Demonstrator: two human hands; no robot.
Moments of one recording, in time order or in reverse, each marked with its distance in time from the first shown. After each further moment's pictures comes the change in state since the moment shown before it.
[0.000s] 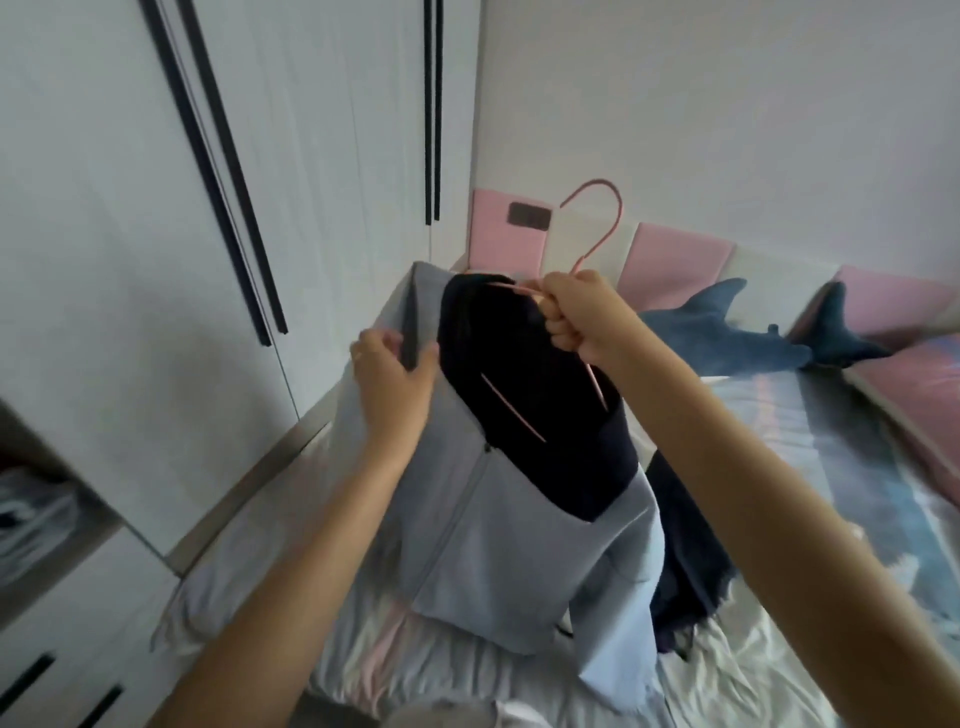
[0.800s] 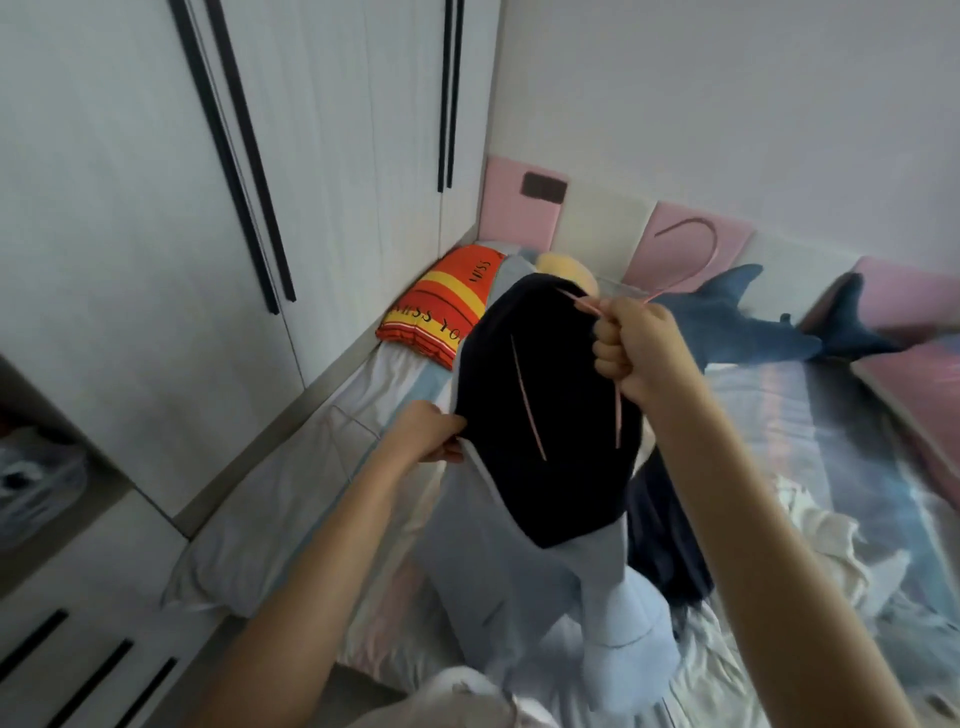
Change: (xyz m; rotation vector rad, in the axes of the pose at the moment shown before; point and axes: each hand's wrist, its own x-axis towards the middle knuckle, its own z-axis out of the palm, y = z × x) left_hand -0.022 -0.031 0.000 -0.013 -0.684 -0.645; right_hand -0.031 0.030 -0.009 0.311 0.032 0.079
